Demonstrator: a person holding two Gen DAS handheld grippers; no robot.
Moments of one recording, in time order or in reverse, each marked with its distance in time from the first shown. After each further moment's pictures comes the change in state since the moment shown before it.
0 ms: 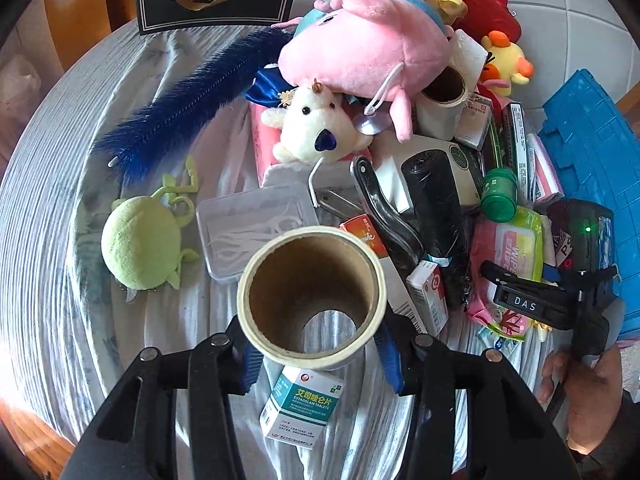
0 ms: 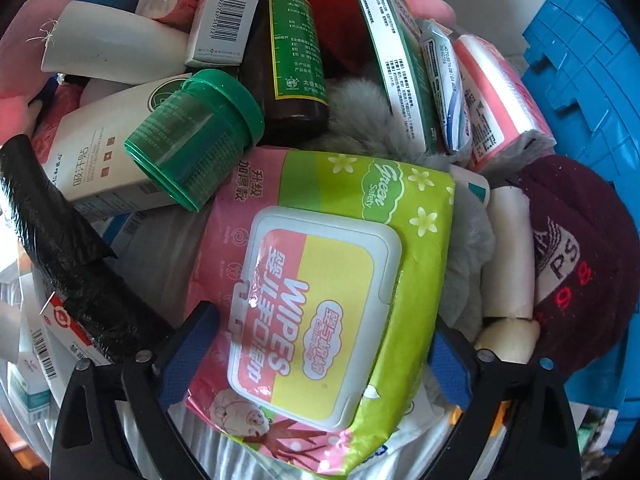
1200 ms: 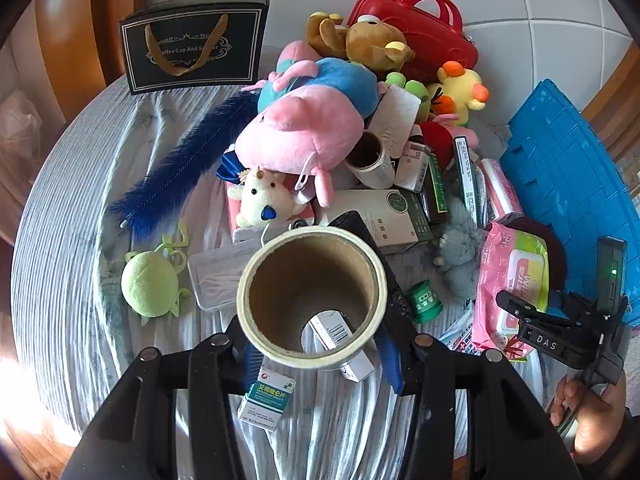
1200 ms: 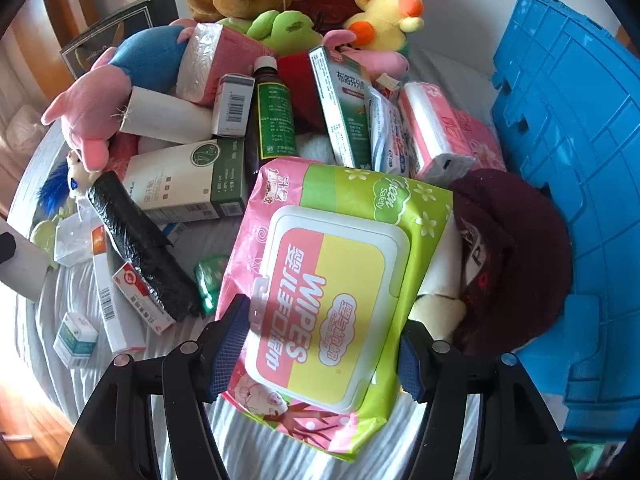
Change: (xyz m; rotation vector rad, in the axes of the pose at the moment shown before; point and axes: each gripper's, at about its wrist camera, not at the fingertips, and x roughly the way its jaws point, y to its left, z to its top) left arm -0.071 -0.048 0.014 0.060 -0.111 -0.013; right arm -0.102 -0.043 -0.035 0.048 -0.108 0.074
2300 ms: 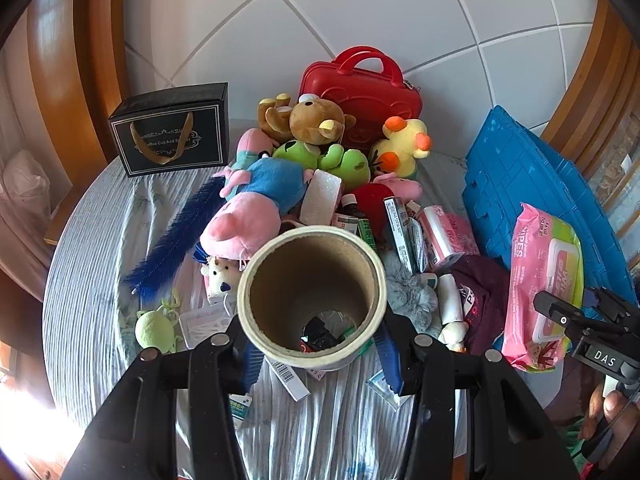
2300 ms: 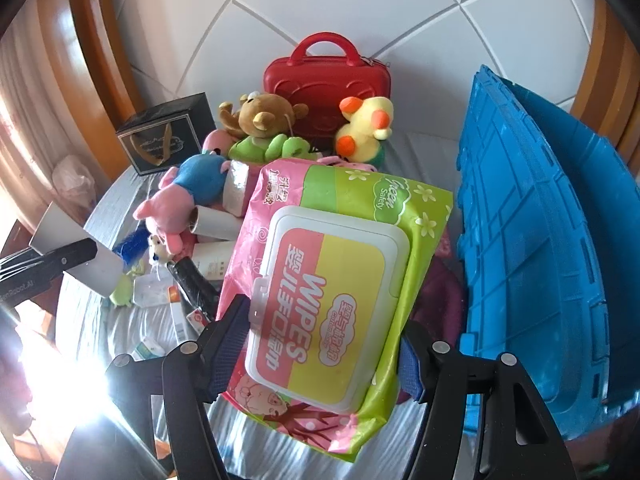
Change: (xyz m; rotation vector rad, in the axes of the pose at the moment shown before) left arm -0.095 -0.097 0.028 0.085 -0.160 0.030; right arm -0.157 -0.065 0.015 0.043 -0.226 0.084
